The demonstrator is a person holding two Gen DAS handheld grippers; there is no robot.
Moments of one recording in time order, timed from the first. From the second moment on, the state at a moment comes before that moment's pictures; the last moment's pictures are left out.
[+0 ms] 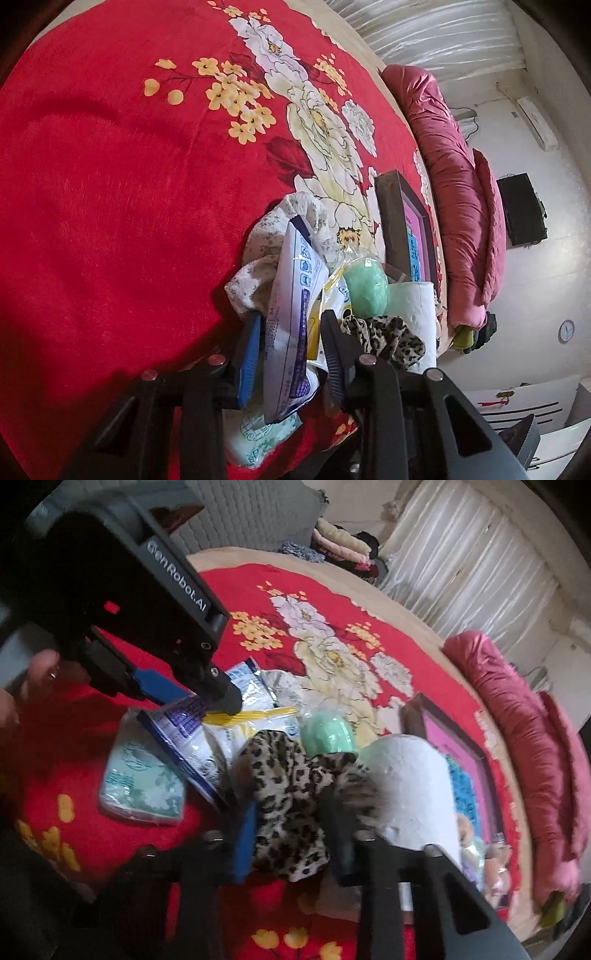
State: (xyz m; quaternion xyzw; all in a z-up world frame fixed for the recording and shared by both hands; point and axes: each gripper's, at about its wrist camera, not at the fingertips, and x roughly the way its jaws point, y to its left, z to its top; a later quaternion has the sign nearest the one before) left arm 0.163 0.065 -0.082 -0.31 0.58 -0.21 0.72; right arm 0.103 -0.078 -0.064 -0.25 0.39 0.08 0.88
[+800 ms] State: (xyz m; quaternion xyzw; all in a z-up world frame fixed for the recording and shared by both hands) left arm 0.164 0.056 -0.080 -0.31 0.58 -0.22 0.72; right arm 0.085 -0.113 -0.015 -0.11 0.35 0.10 0.92
